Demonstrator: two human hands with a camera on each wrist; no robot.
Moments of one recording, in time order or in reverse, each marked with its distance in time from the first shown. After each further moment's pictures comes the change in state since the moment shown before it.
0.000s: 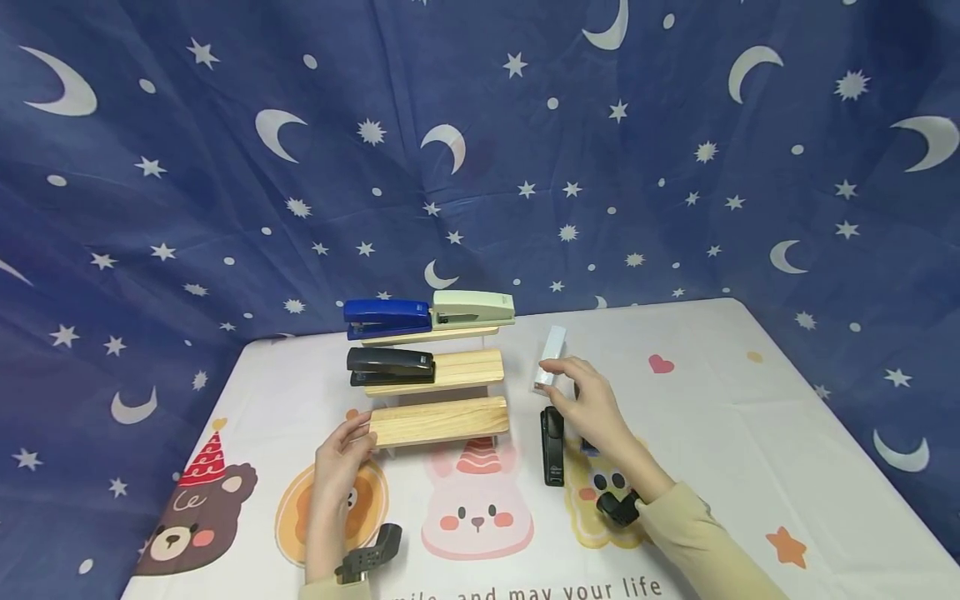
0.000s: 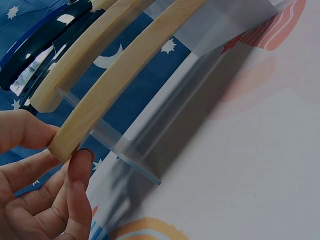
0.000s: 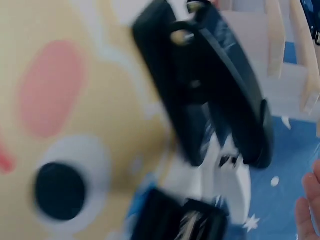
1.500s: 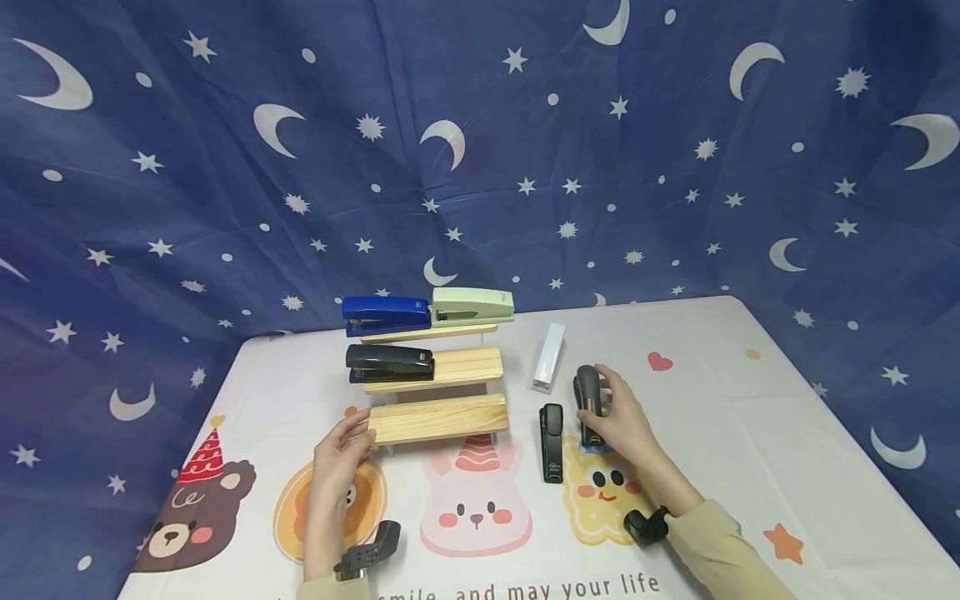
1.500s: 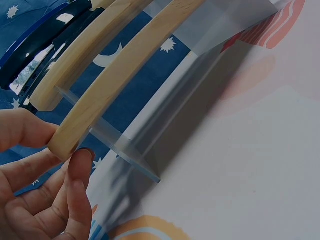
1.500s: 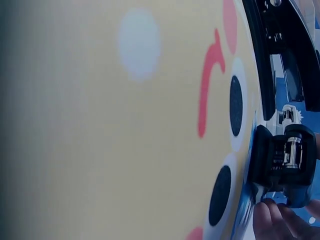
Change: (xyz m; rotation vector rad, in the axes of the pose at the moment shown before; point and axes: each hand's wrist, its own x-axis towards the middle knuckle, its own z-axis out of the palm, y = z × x) left_hand -0.001 0.000 0.000 -0.012 -0.007 0.000; right_hand -0.025 0.053 -0.014 -0.049 -0.103 0.361
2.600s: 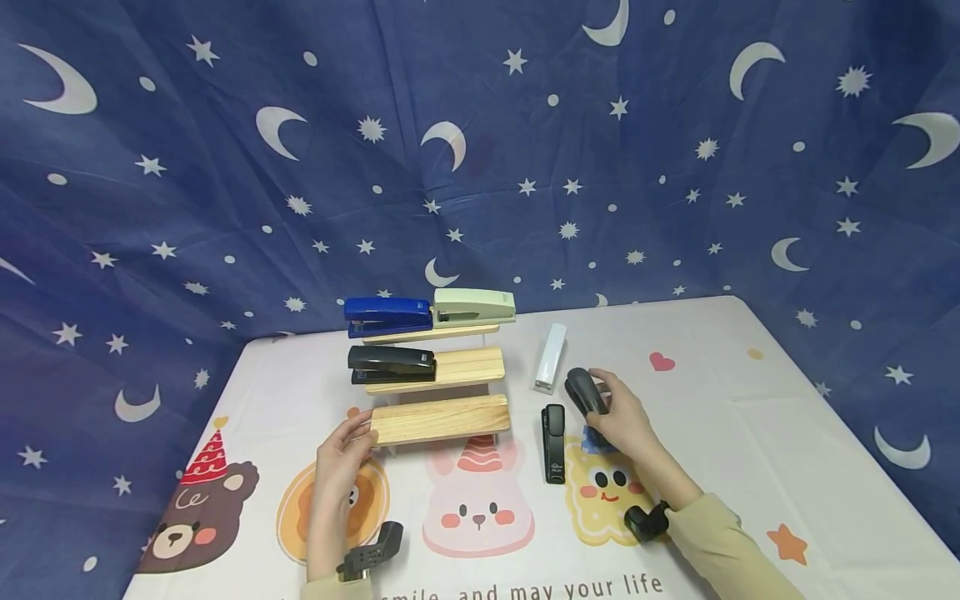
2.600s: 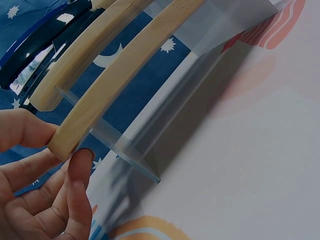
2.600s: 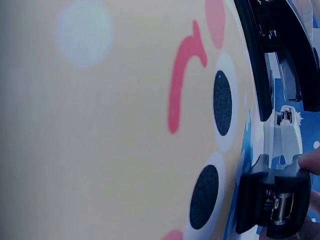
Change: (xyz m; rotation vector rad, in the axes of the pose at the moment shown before) left_hand 0.001 -0.002 0.000 -0.012 -0.006 0.004; right_hand 0.004 -0.001 0.000 -0.048 -0.004 0.020
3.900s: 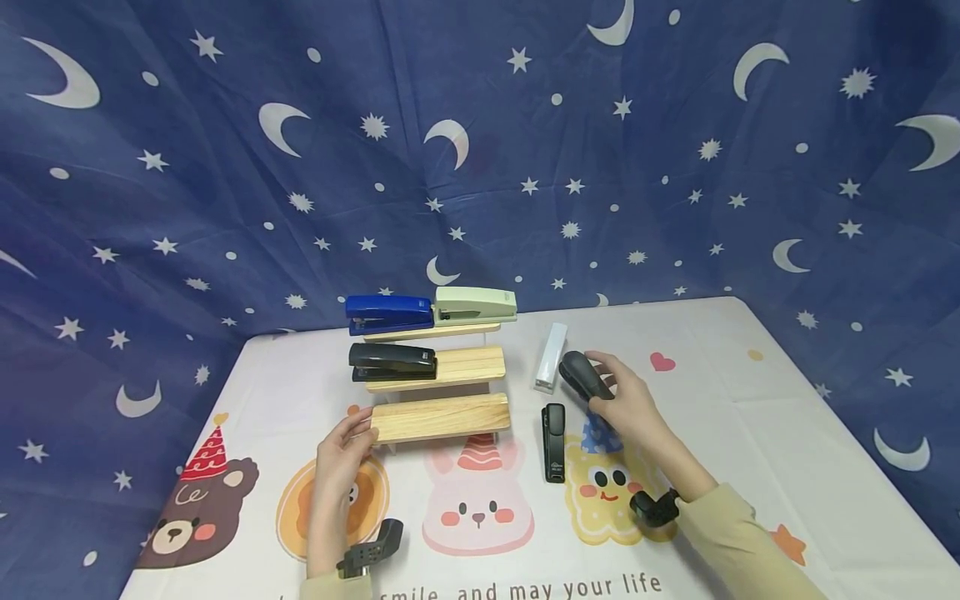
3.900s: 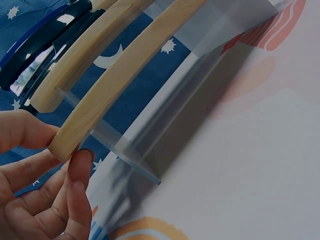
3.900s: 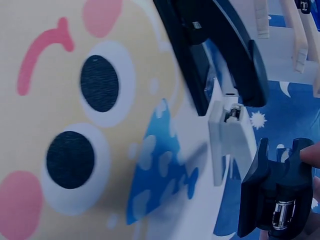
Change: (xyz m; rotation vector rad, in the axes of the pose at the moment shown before) left_hand -0.001 0.001 0.000 0.005 0.014 0.009; right_hand 0.002 -0.024 -0.025 0.030 -0.013 -0.099
